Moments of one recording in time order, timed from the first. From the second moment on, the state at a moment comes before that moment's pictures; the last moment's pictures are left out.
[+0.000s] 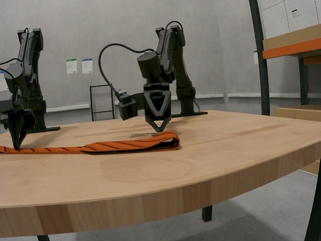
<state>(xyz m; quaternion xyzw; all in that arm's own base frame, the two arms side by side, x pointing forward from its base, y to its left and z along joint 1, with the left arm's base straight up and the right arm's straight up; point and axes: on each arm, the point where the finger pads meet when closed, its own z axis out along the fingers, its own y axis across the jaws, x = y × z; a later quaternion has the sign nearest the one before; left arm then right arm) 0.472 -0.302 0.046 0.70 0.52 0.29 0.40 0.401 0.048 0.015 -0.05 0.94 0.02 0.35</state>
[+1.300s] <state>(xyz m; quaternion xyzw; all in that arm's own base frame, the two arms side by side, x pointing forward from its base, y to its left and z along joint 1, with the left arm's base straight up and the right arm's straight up) 0.473 -0.303 0.026 0.71 0.52 0.29 0.39 0.401 0.048 0.015 -0.05 0.94 0.02 0.35</state>
